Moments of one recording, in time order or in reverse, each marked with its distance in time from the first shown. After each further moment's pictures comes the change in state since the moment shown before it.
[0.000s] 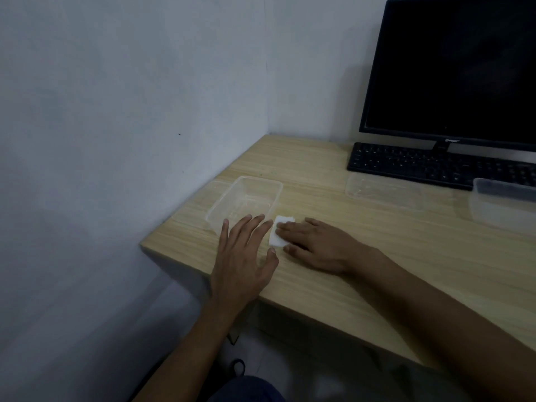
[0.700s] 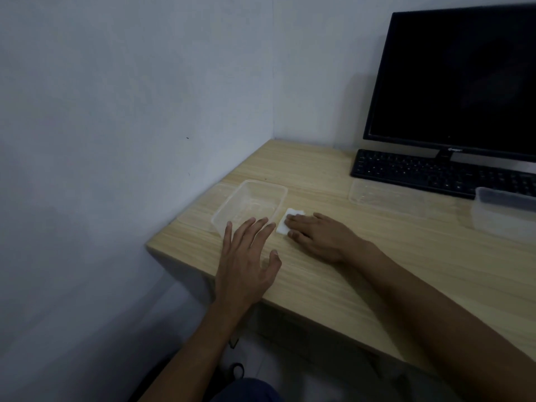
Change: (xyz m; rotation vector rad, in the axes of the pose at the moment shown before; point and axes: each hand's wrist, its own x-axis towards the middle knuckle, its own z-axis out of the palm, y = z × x) left_hand 0.000 0.001 -0.001 -0.014 0.016 -0.033; right_hand 0.020 0.010 -0.006 0.015 0.041 0.114
